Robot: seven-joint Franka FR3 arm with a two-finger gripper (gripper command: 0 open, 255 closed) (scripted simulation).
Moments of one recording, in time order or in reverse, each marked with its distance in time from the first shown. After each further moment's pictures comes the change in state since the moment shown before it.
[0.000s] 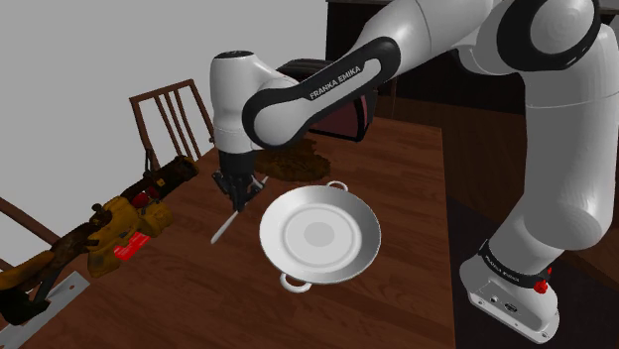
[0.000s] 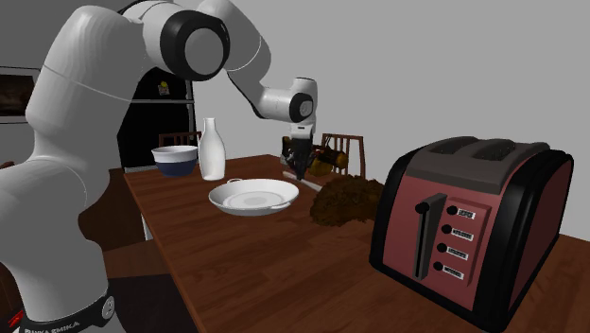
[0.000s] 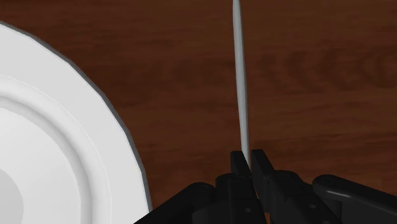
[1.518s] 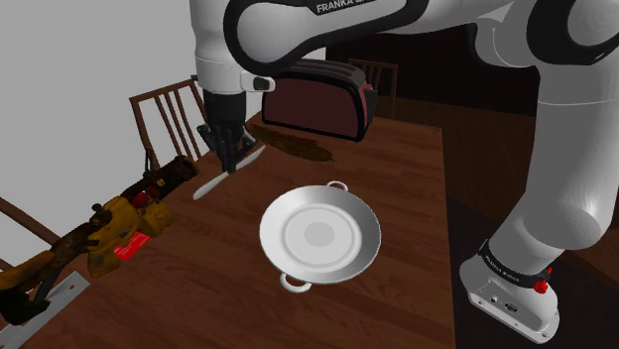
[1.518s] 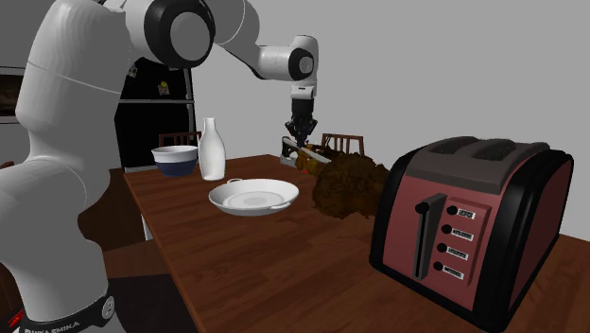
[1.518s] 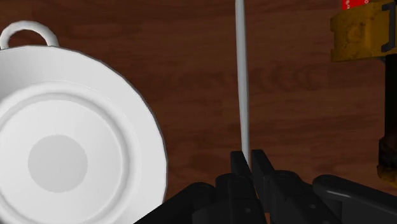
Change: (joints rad) arm -0.012 -0.085 0.046 0.206 0.069 -0.272 -0.025
